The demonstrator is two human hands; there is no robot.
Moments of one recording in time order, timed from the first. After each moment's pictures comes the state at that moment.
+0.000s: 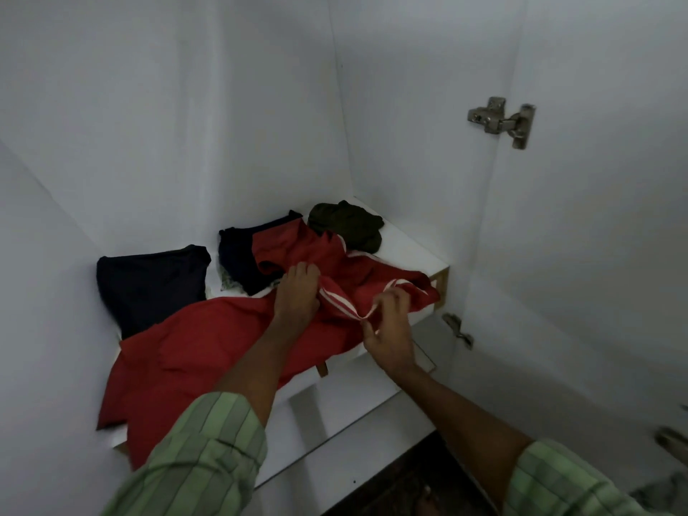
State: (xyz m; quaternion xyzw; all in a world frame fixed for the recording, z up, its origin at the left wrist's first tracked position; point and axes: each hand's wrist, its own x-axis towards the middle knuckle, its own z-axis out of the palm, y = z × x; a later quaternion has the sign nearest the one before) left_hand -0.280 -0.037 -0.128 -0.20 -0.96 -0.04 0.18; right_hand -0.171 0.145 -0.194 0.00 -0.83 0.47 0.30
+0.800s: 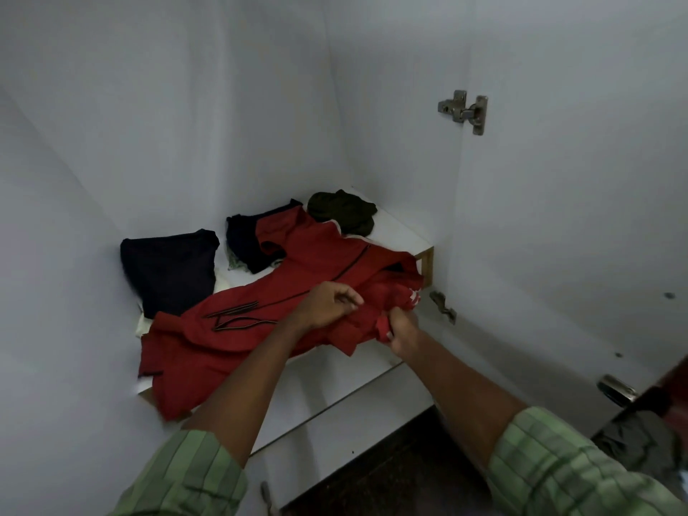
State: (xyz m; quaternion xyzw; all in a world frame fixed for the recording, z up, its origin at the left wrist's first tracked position) left_hand -0.155 0.003 -0.100 -0.25 -0.89 -0.37 -0.13; right_hand -0.108 0.176 -0.173 -0.35 -0.47 0.81 -0.02
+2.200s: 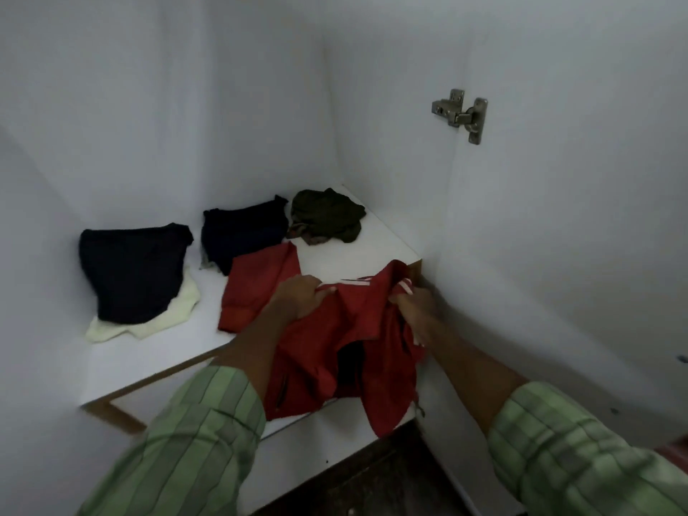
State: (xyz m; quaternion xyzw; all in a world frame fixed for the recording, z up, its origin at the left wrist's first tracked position) left_hand -0.262 0.028 -0.149 -0.19 -0.98 -0.02 -0.02; right_hand -0.183 0.286 -0.184 -0.29 -0.71 0.65 0.01
